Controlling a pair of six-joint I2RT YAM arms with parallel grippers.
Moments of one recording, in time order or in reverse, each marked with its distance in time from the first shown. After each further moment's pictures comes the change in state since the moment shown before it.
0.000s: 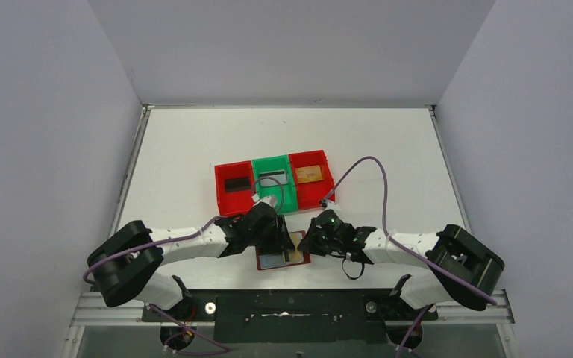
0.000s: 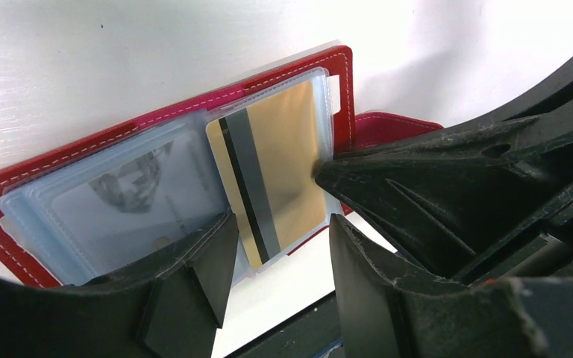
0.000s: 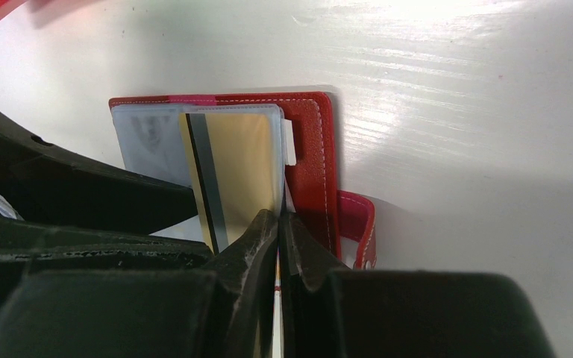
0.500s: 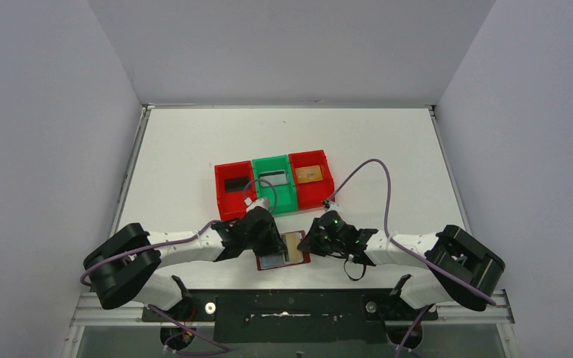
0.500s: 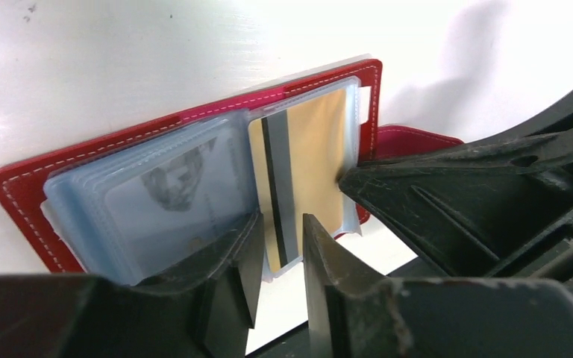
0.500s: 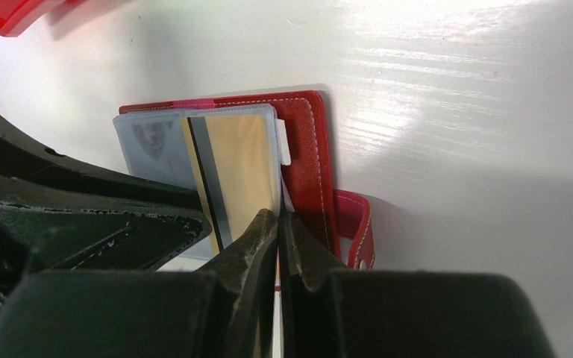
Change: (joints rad) left arm -0.004 -0.018 -0.061 0.048 -0.057 -0.088; right arm -0.016 0.000 -0.050 0.091 -0.024 0.051
